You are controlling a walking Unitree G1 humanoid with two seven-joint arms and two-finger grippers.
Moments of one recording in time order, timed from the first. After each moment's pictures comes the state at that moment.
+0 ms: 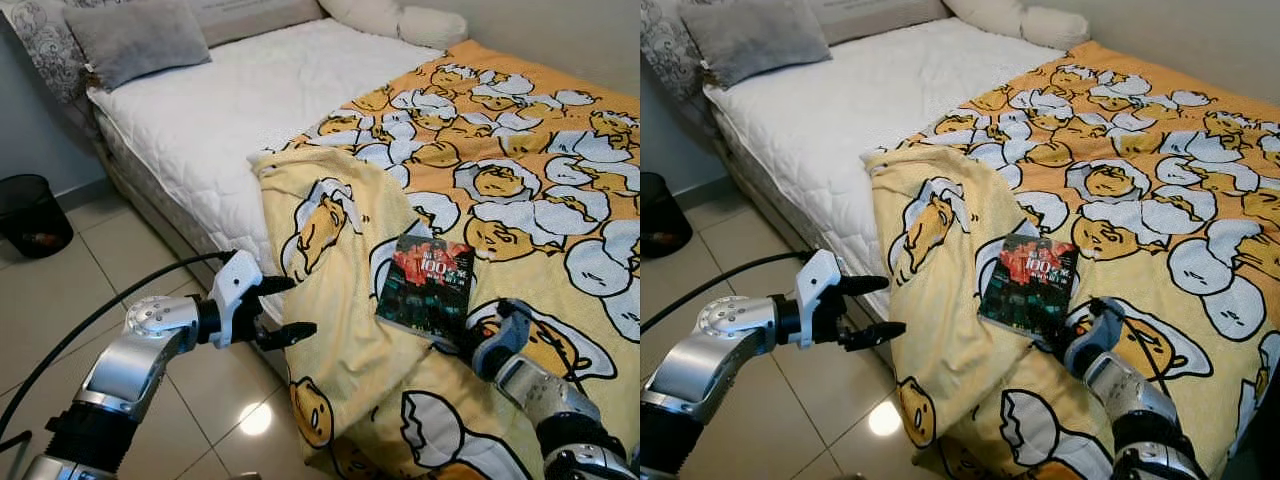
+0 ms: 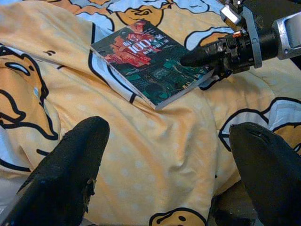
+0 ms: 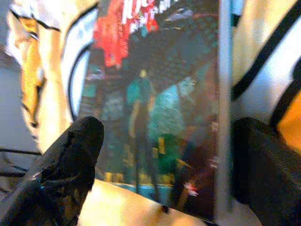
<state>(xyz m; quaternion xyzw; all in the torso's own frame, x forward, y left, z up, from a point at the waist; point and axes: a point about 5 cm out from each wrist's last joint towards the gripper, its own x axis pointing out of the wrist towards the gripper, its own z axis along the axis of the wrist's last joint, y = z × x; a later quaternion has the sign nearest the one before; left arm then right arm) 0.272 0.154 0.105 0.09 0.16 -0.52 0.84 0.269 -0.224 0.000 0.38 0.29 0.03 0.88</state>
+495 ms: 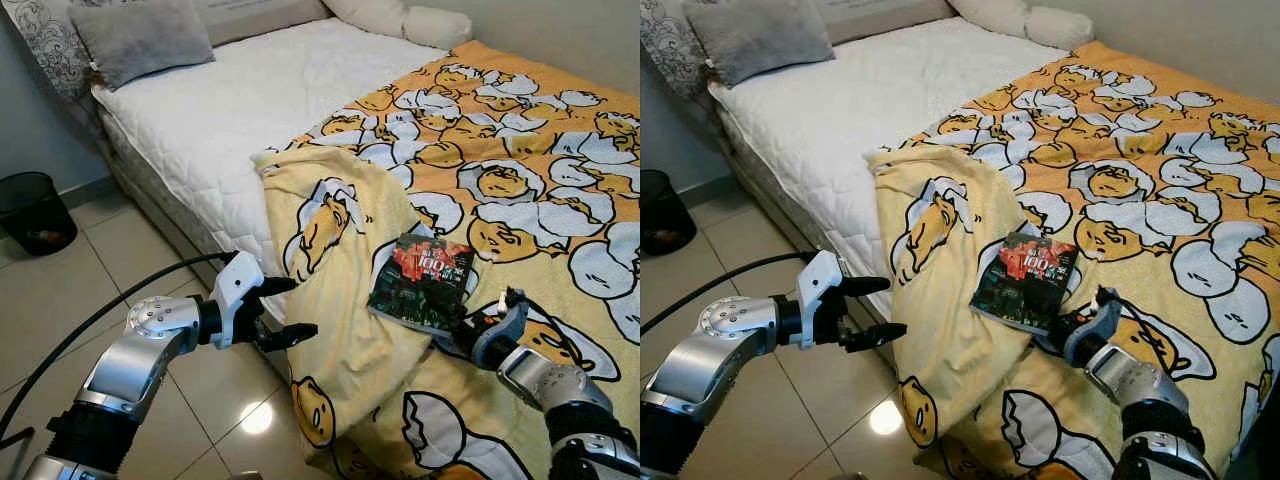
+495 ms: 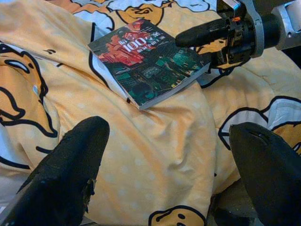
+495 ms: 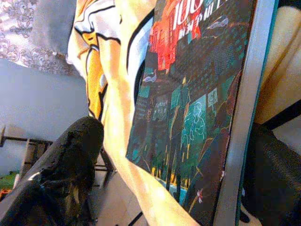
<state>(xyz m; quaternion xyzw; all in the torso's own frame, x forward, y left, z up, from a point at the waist) 0.271 0.153 0.104 0.09 0.16 -0.52 0.84 0.275 -0.223 0.017 0.46 0.28 0.09 0.84</state>
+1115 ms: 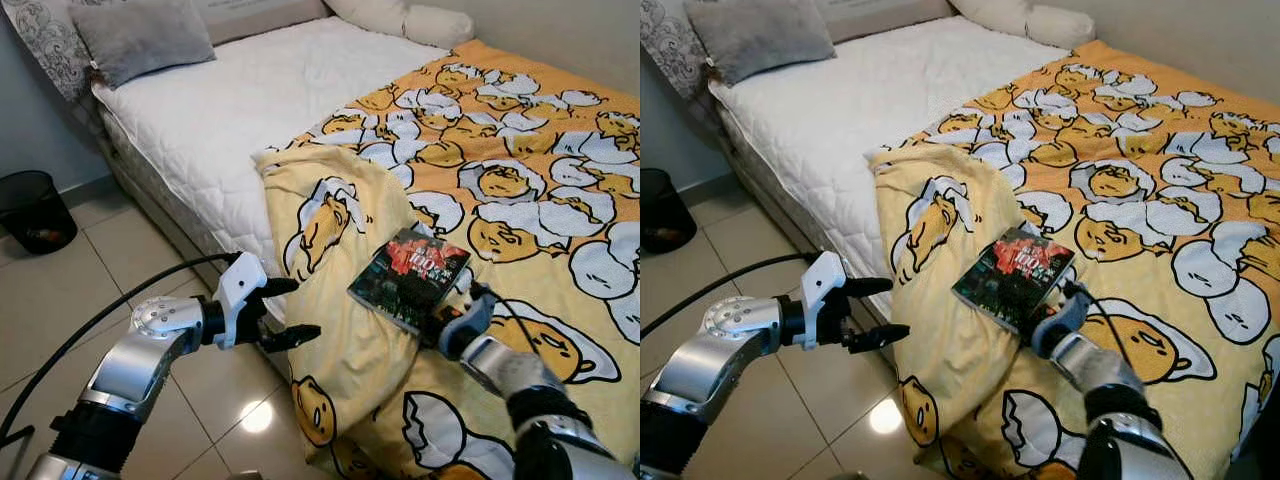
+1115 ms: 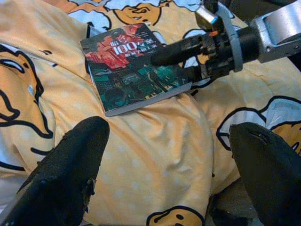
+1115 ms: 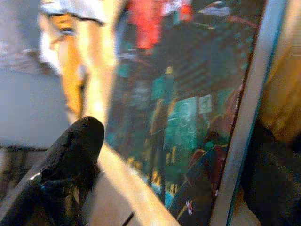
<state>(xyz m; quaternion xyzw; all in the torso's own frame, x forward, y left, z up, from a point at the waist) 0.271 0.149 0.103 0.09 0.16 -0.52 0.83 0.292 -0.182 0.006 0.45 0.31 0.03 0.84</state>
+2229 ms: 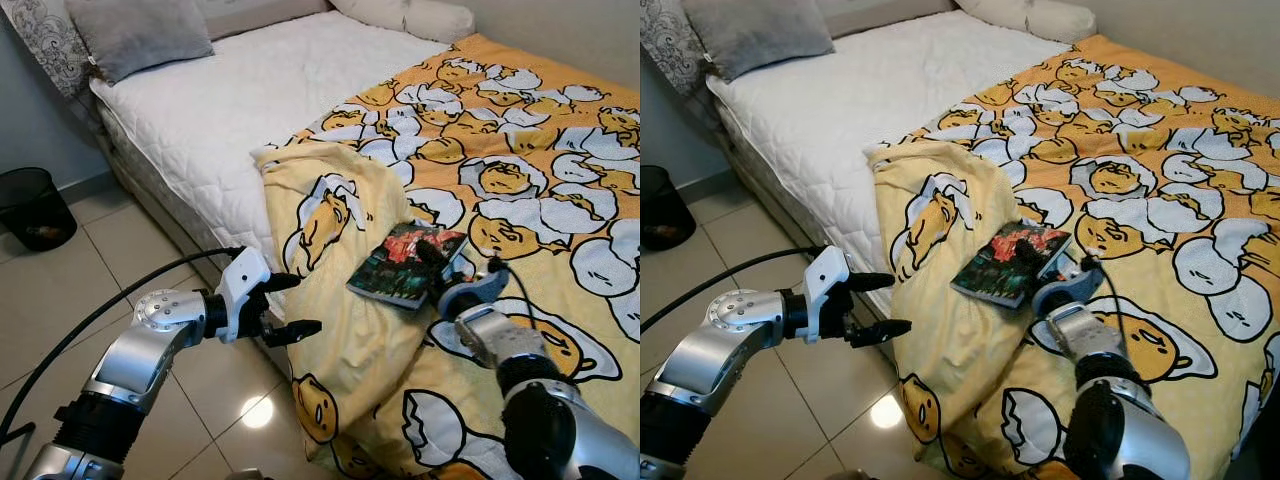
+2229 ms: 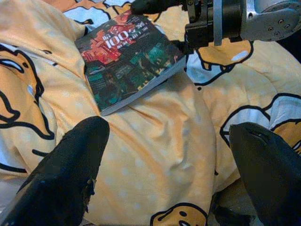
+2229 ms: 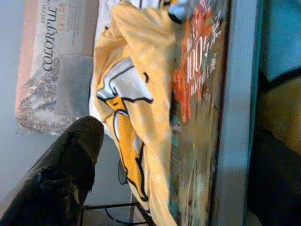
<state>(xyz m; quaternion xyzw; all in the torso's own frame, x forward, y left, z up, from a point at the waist) 0.277 0.148 0.106 0.10 0.16 -0.53 0.83 0.326 -0.178 0.036 0.57 0.20 0.00 0.80</state>
